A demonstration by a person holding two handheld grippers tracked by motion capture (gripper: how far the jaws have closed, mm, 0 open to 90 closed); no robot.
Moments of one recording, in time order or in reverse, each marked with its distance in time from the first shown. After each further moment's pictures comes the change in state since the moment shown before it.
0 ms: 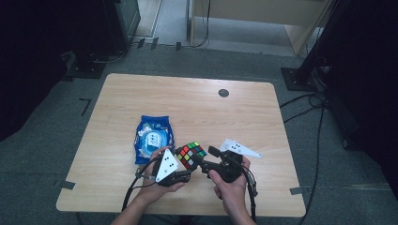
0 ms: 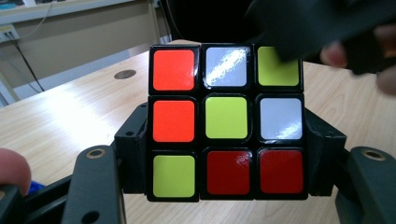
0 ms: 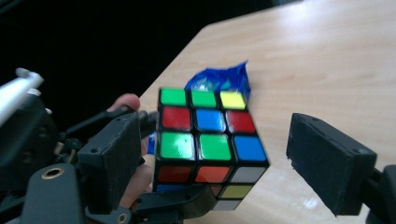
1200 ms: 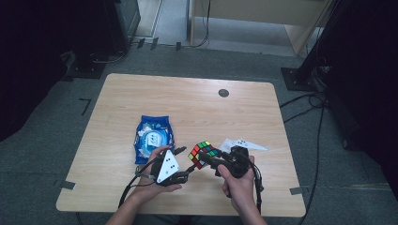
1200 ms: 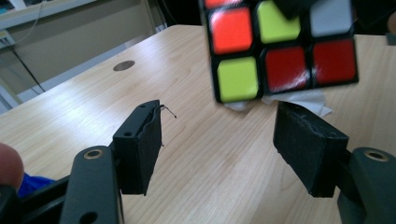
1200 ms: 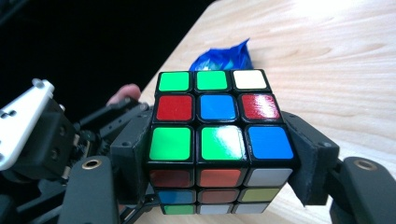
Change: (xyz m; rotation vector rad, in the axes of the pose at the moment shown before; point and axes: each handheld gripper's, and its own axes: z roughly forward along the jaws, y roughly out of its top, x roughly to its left) left arm 0.006 -0.008 0.002 0.069 -0.019 0.110; right arm -0.022 0.011 -0.007 0.103 0.056 0.054
